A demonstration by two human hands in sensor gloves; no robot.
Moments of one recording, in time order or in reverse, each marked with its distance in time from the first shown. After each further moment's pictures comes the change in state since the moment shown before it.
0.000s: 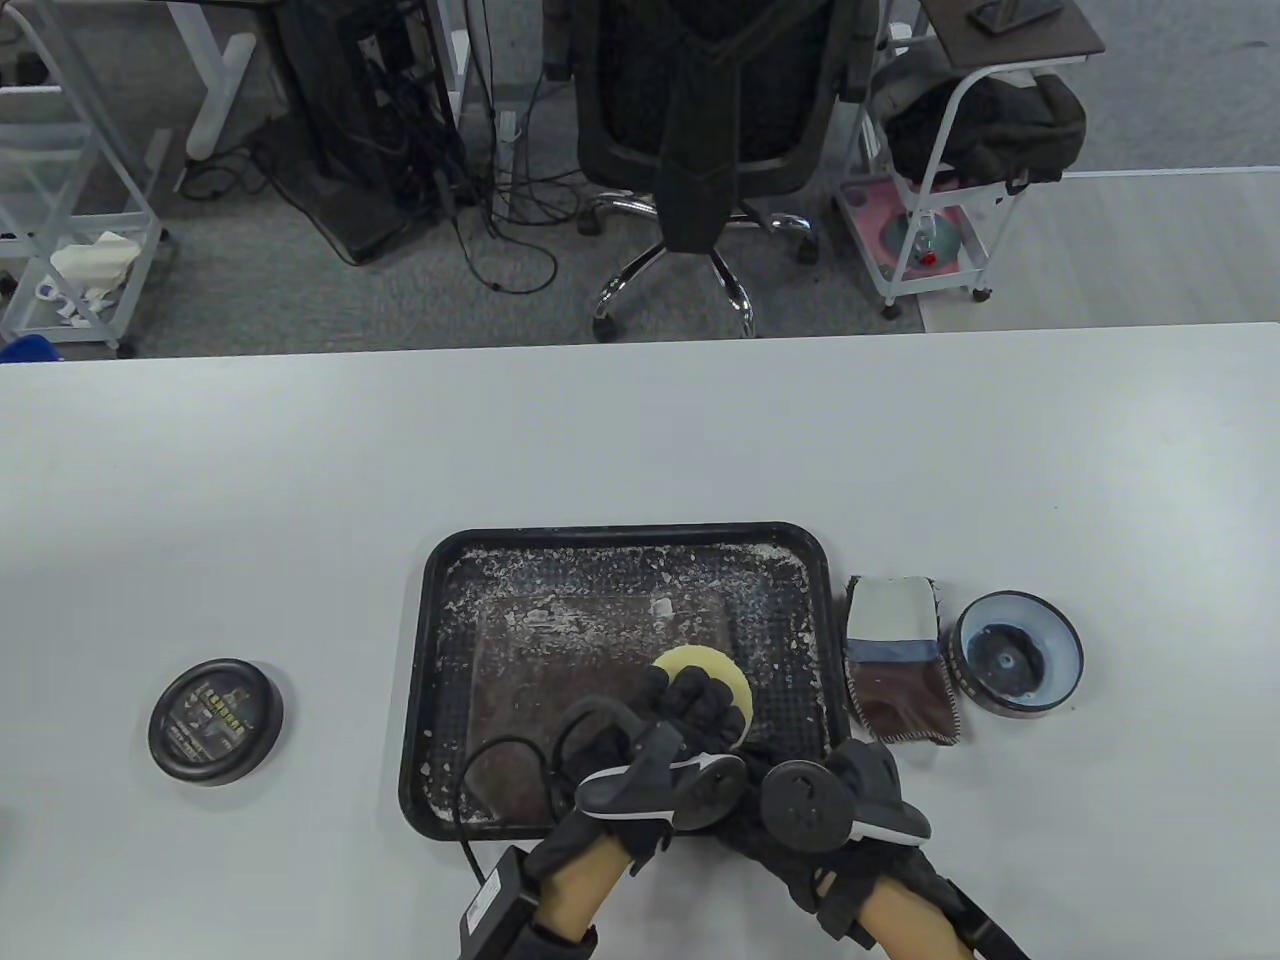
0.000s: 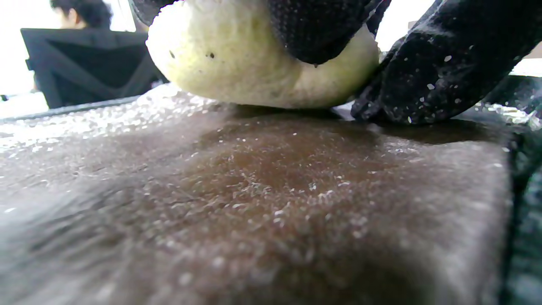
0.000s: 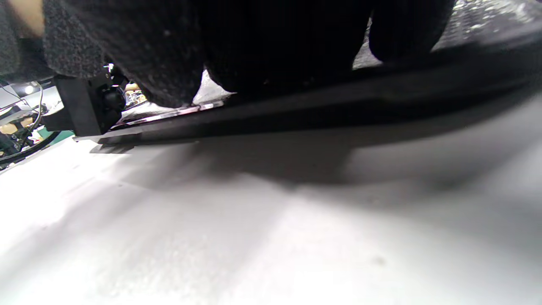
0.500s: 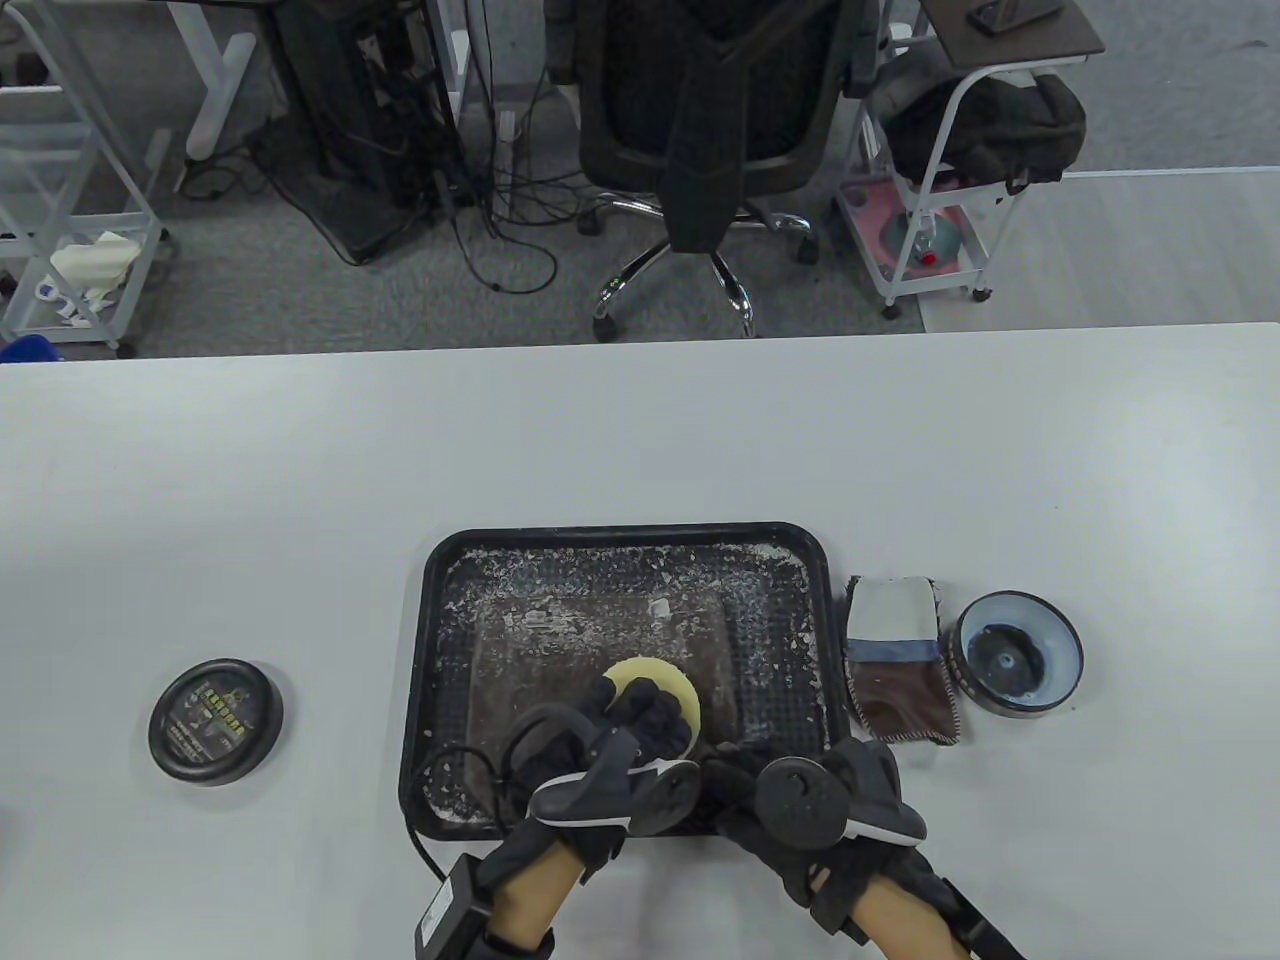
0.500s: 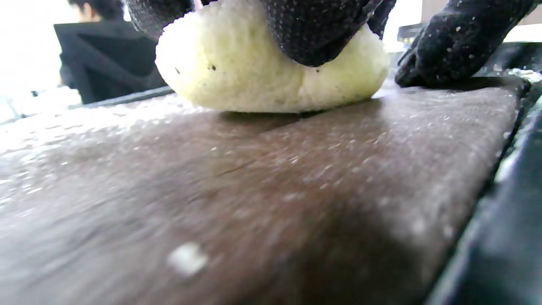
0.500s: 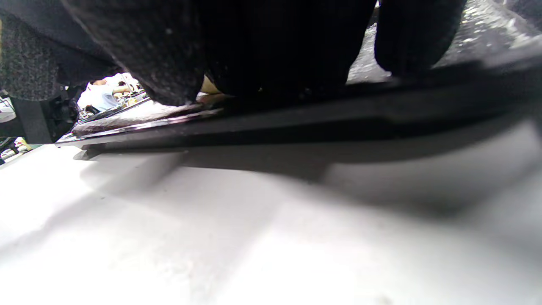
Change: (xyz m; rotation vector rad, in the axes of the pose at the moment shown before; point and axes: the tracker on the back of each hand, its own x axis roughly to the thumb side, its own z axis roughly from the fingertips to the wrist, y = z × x) left_hand -0.027 -0.006 0.032 -0.078 0.047 -0.039; right_hand 0.001 -0.001 -0.002 -0.021 0.031 0.018
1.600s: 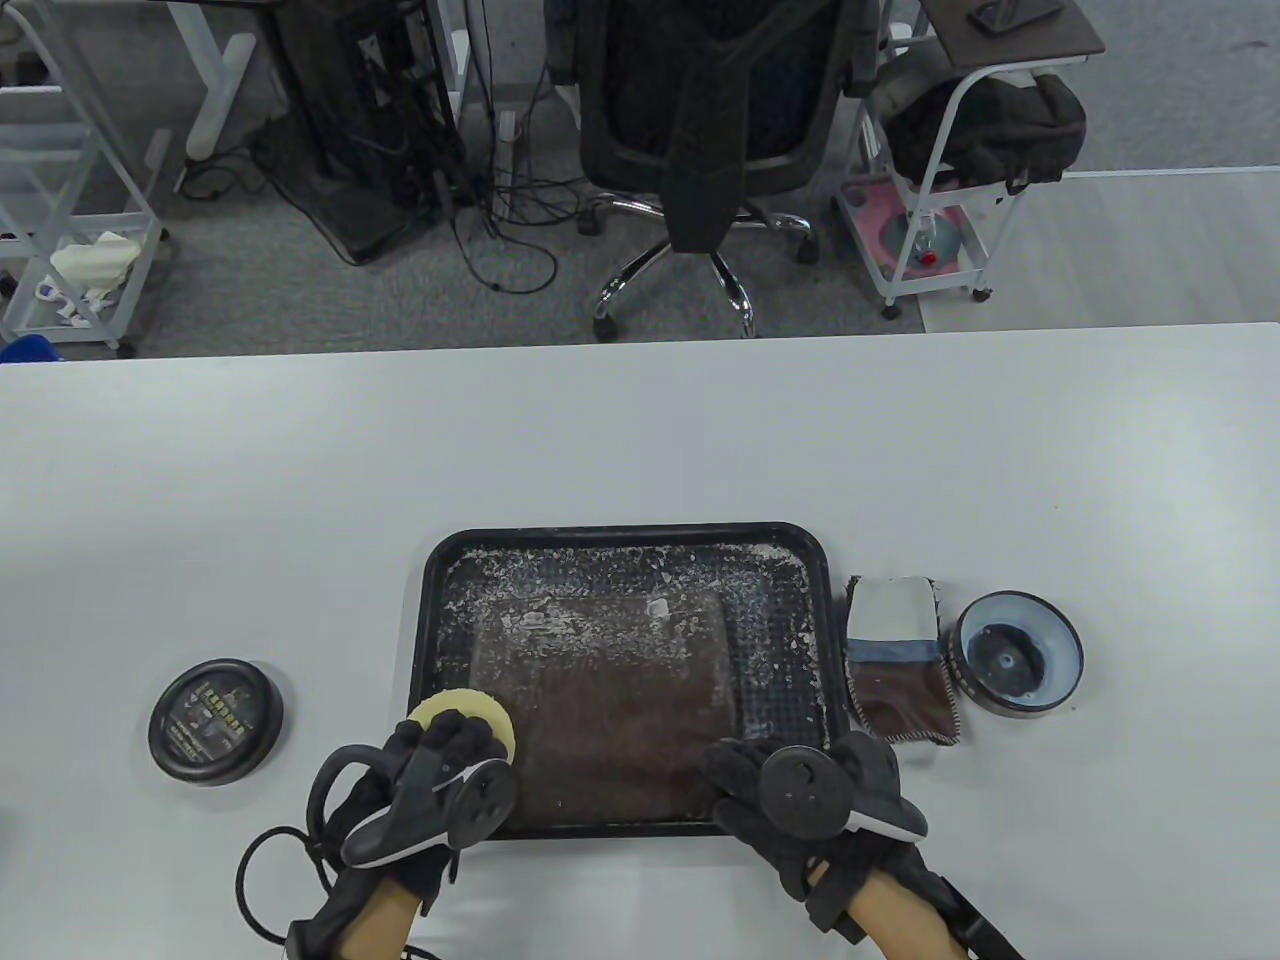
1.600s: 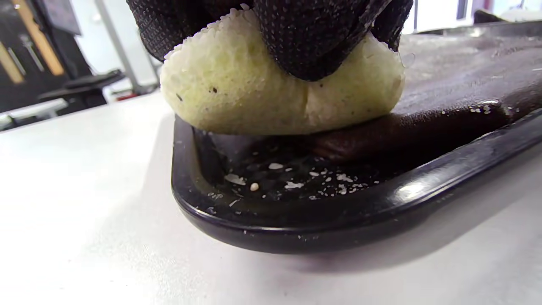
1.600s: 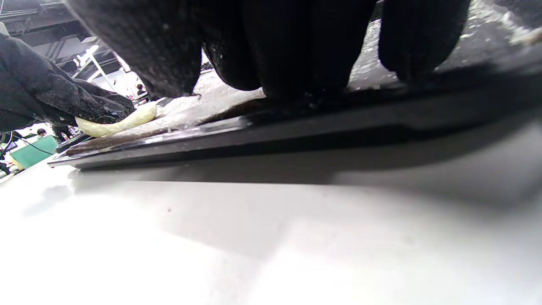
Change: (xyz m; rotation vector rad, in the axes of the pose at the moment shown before) left_hand -0.093 -0.027 0.104 -0.054 0.304 0.048; right_hand -0.004 -0.002 -0.002 -0.017 0.039 -0.059
